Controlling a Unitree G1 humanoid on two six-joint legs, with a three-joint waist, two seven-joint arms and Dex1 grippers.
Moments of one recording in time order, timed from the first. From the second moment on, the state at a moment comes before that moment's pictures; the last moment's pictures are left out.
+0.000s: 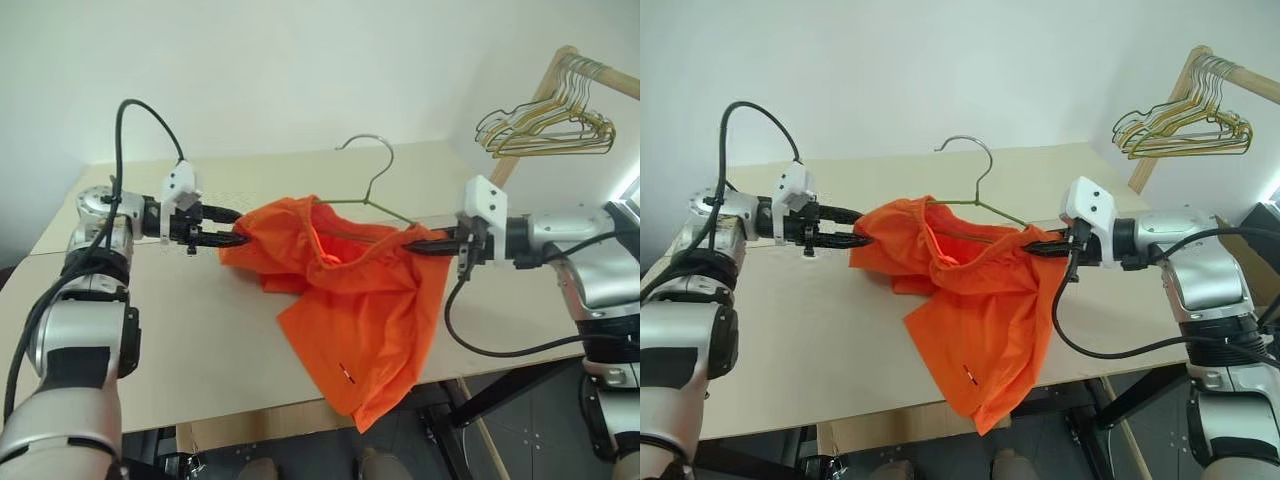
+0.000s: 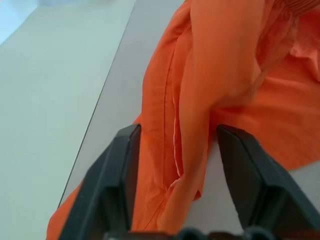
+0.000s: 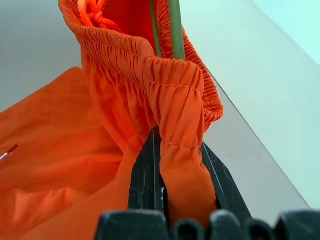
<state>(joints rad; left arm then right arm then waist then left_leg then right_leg) -1.12 0.70 -0.02 1.19 -0.13 -0.20 -1.60 -0.65 -0.83 0.06 0.01 0.30 0.47 1.22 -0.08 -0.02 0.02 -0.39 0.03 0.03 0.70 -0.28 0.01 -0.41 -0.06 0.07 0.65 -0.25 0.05</state>
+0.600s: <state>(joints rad) -0.76 0.70 0.26 0.62 -0.65 0.18 -1.57 -0.53 -0.81 -0.17 0.04 0.30 0.86 0.76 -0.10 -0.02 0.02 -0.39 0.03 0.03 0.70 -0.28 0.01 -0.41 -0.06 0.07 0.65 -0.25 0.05</state>
